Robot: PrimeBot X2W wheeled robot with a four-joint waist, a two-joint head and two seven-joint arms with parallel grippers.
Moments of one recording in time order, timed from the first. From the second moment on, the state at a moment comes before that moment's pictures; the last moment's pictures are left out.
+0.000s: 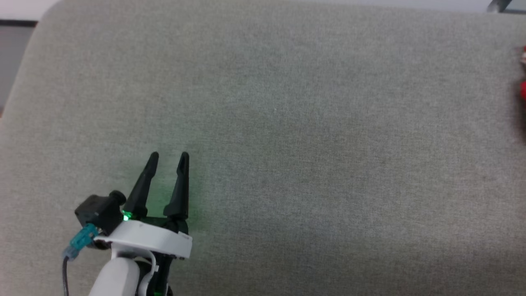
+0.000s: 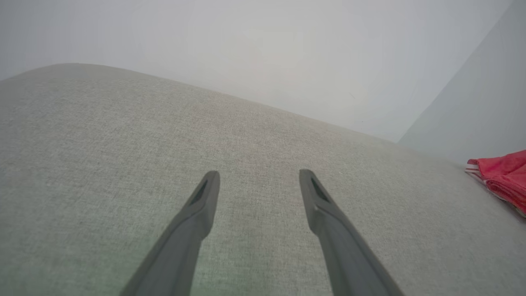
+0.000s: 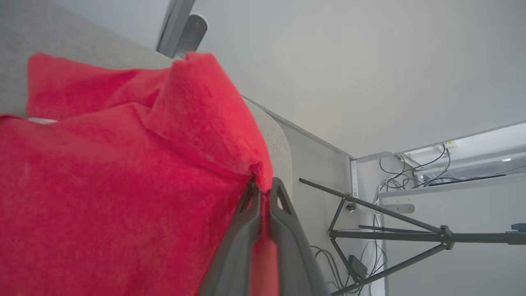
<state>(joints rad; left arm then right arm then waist) -0.23 0.20 -0.16 0.17 -0.52 -0.09 -0.26 -0.81 -0.93 0.21 0.54 0.24 0.13 0.49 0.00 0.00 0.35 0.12</state>
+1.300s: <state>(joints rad) -0.13 0.23 -0.12 0.25 -0.50 -0.10 -0.26 -0.65 -0.51 -0.11 0.55 0.01 0.13 0.27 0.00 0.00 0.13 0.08</state>
